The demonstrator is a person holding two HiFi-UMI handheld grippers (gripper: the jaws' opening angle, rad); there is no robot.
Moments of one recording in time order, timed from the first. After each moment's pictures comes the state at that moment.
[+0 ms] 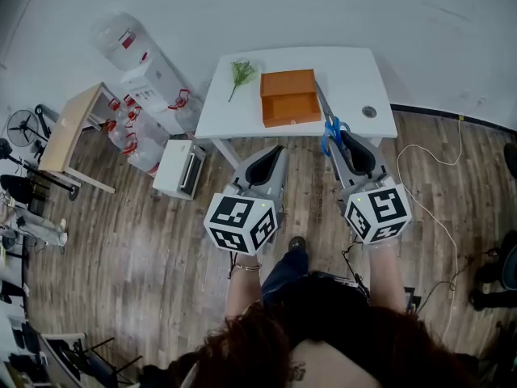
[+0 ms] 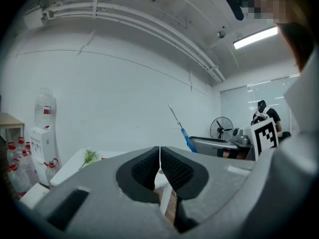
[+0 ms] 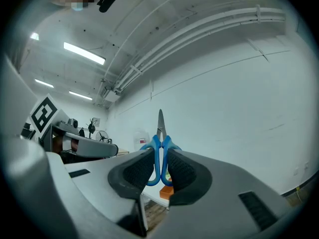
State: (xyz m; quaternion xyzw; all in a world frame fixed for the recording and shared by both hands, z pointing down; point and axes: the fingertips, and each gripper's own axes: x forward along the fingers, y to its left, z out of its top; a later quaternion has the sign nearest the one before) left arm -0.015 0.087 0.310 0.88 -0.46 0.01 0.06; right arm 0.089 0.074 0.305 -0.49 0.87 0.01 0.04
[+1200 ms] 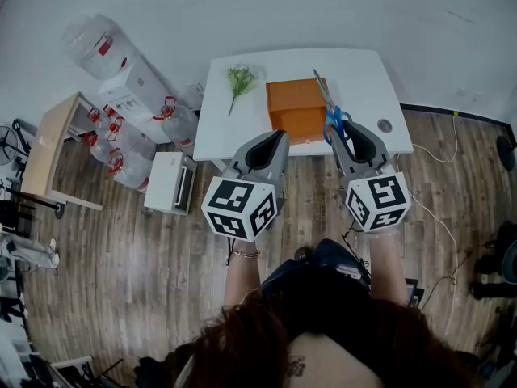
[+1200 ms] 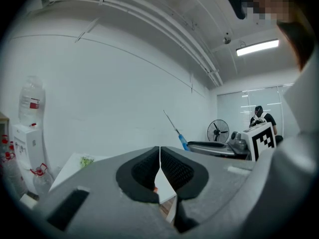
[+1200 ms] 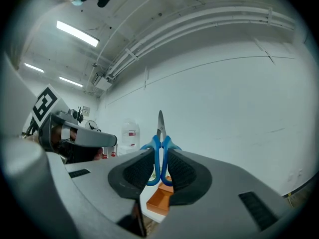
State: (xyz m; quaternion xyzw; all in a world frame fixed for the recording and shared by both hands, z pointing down) left arm -0.095 -0.082 0.312 0.91 -0.41 0.01 0.07; right arm 0.010 -0.088 0.318 -0.54 0.84 0.02 -0.01
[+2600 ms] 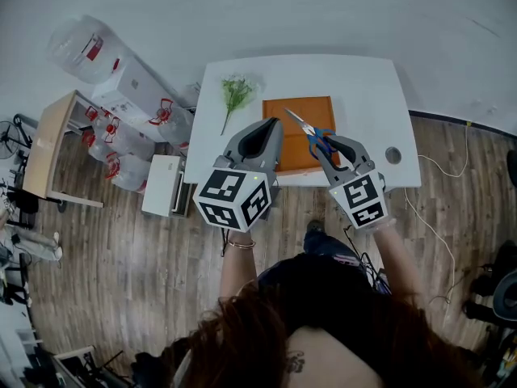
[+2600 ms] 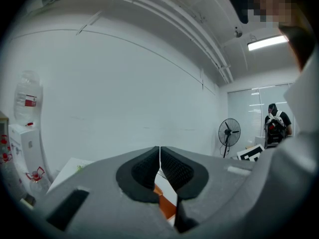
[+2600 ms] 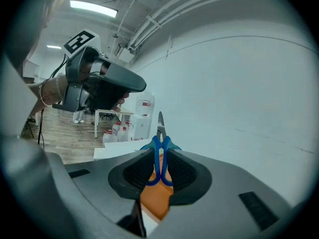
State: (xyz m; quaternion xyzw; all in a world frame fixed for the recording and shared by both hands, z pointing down) left arm -0.063 -0.246 0.319 0.89 -0.44 0.01 0.08; right arm 0.016 -0.237 0.419 -0.43 0.88 0.04 -0.19
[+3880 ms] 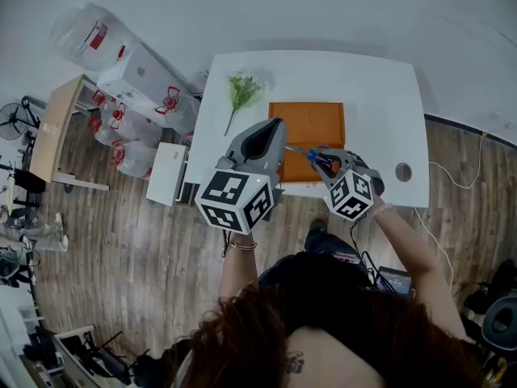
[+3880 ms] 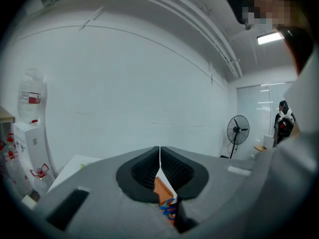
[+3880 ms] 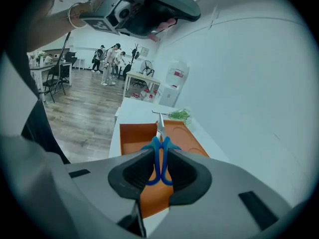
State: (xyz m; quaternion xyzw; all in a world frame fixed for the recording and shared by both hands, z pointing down) left arm -0.058 -0.306 0.339 0.87 -0.48 0.03 0.10; right arm 0.006 -0.292 0.556 -0.25 0.88 0.11 -0.39
